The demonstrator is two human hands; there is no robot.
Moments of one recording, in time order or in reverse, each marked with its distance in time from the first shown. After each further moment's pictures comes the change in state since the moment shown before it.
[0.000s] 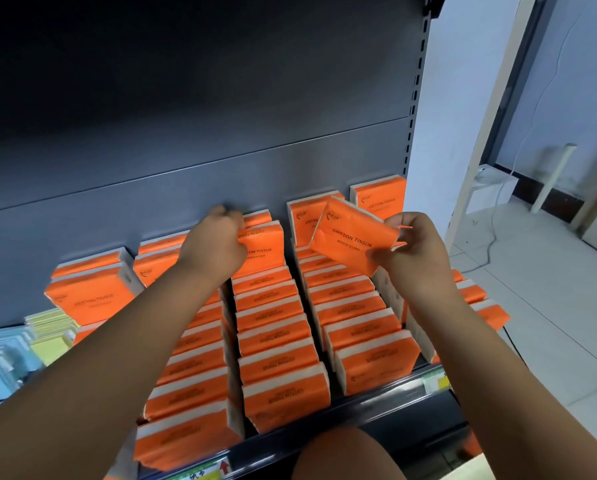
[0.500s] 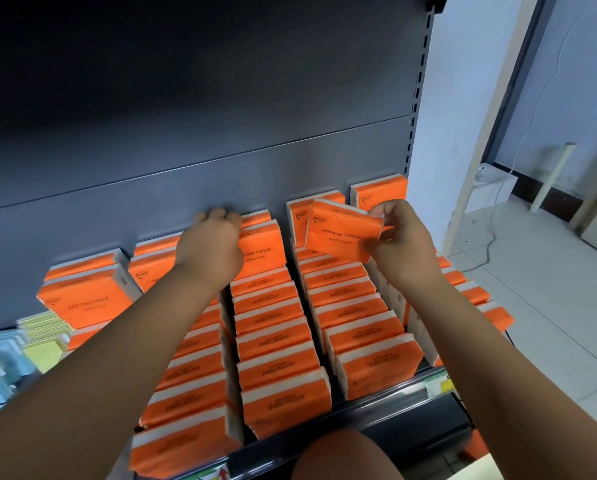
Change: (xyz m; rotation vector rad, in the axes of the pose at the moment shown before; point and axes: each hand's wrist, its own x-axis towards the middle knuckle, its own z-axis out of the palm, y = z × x) left_hand -0.002 0.002 -0.001 0.227 -0.047 -0.002; right_hand 0.031 0.005 0.016 -0.166 -0.048 -0.132
